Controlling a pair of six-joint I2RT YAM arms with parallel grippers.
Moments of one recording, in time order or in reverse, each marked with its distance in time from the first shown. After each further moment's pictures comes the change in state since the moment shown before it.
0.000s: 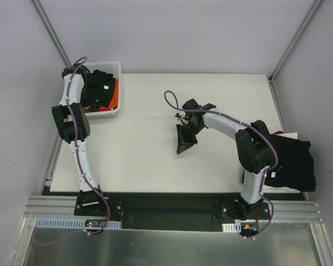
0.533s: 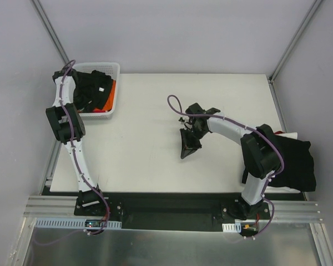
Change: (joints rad) left arm 0.095 0.037 0.018 -0.026 0.041 -0.073; right arm 0.000 -0.085 -0.113 0.011 0.022 0.000
